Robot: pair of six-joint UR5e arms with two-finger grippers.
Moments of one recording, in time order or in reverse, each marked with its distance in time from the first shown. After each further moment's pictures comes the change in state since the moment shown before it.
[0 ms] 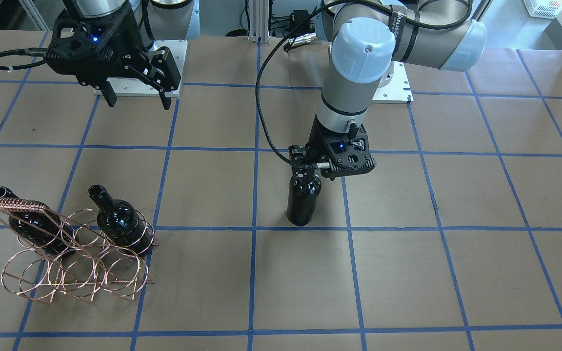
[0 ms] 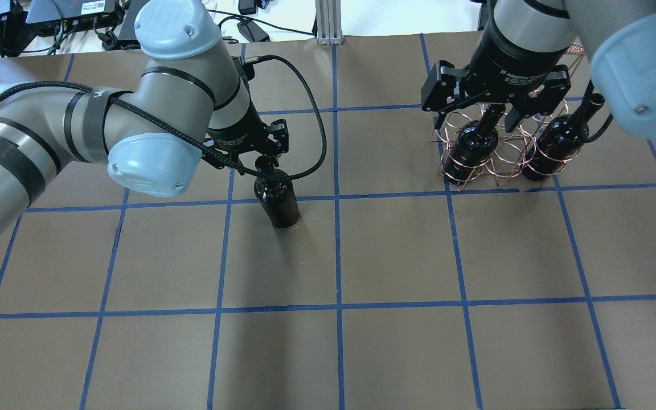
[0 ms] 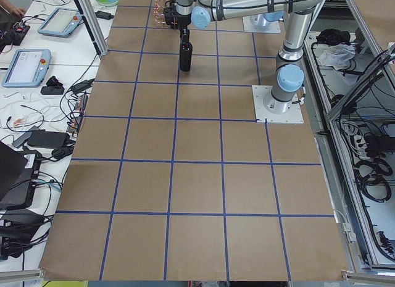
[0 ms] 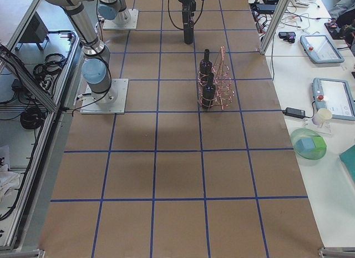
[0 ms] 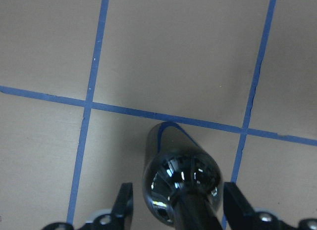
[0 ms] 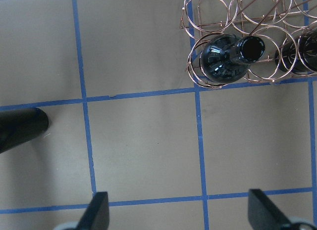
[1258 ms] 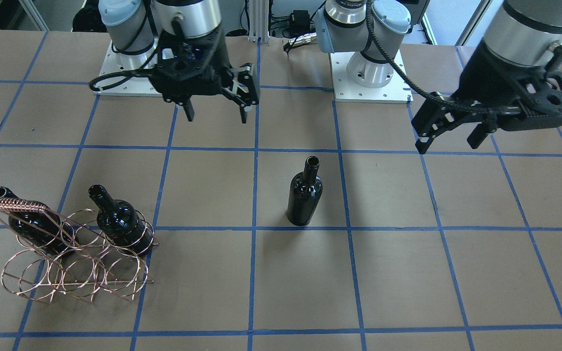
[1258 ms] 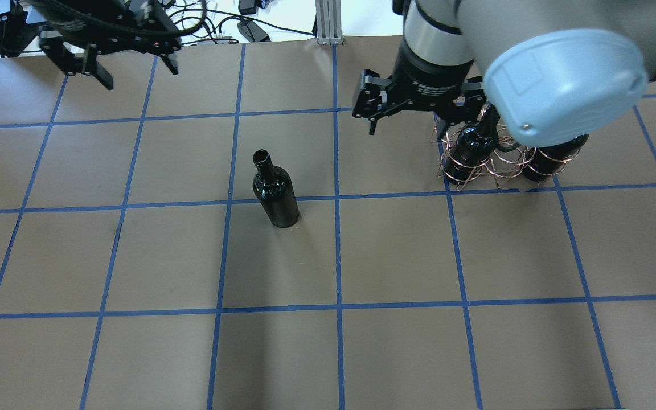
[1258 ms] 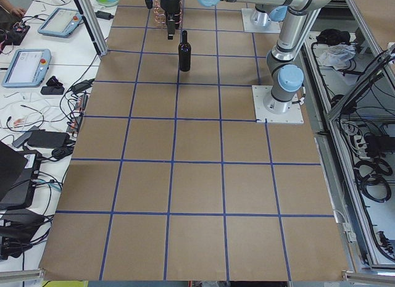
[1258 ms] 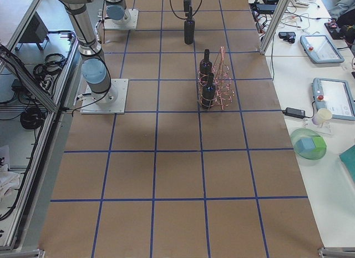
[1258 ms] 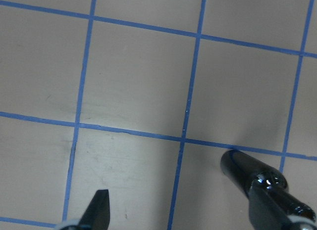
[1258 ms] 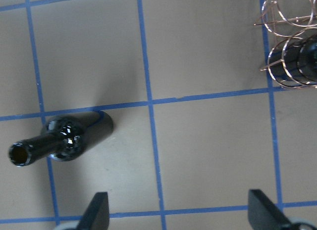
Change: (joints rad) left arm 0.349 0.077 0.348 -0.400 -0.003 0.388; right arm 0.266 0.178 -0.126 -0.093 0.026 0.303
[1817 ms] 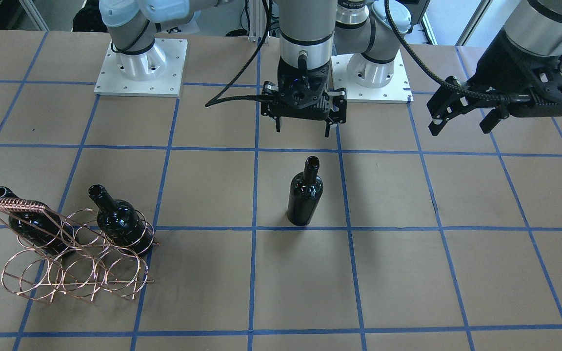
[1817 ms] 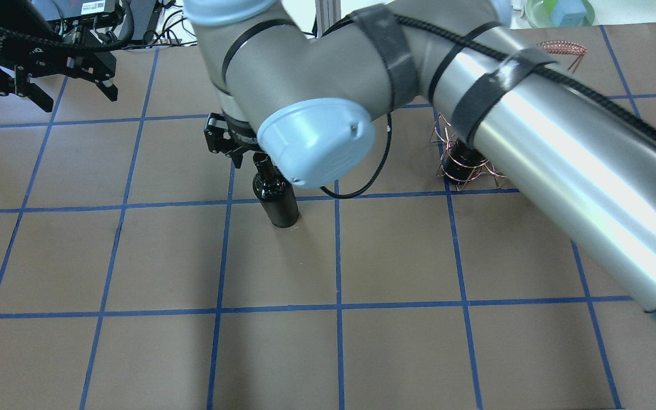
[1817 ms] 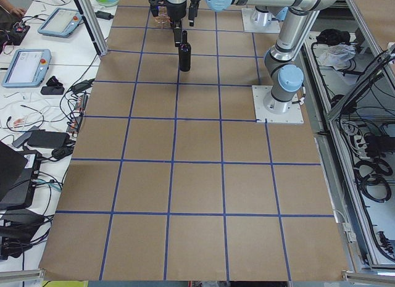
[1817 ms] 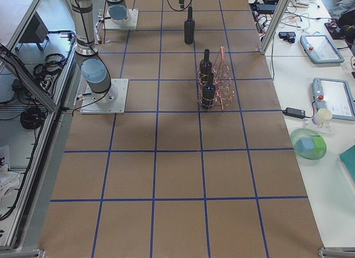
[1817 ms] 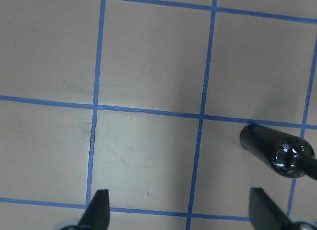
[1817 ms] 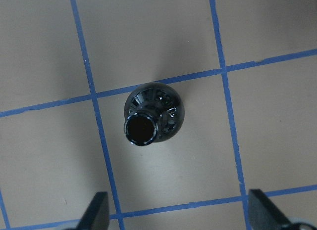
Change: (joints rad) left arm 0.040 0.049 -0.042 -0.084 0.000 0.084; right arm 0.214 0.196 -0.085 -0.068 -0.018 0.276
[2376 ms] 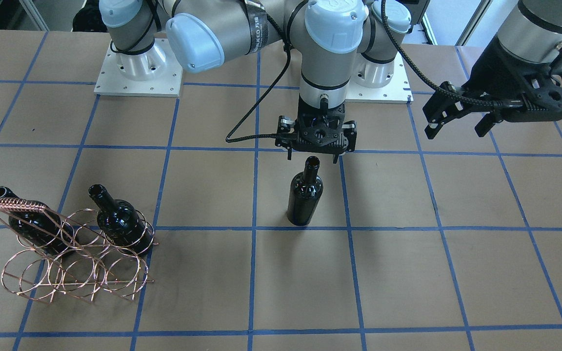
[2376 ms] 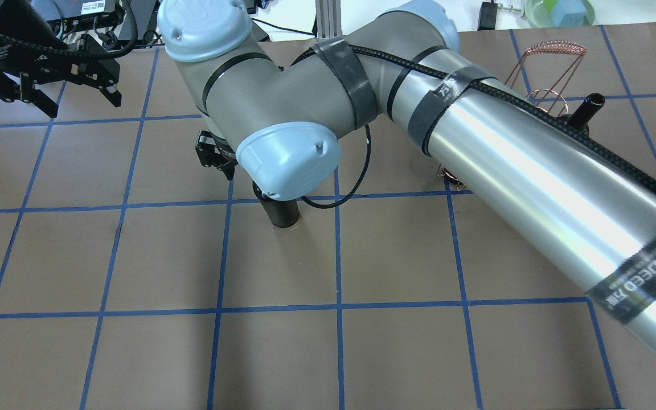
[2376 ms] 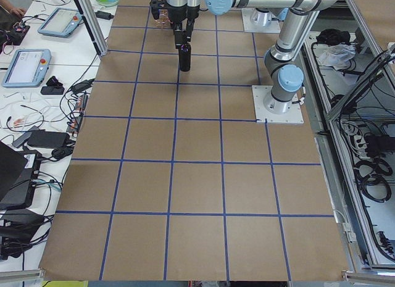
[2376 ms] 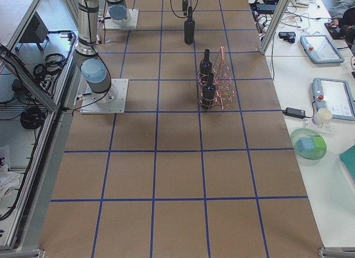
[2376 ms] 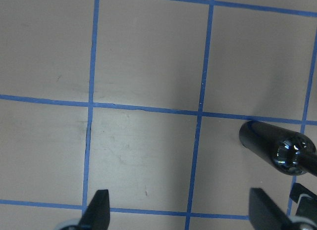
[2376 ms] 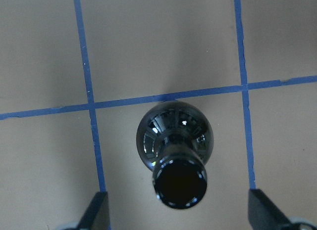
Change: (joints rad) left arm -0.002 0.007 -0.034 0.038 -0.001 -0.006; right arm 0.015 0.095 -0.001 -0.090 -0.045 -0.064
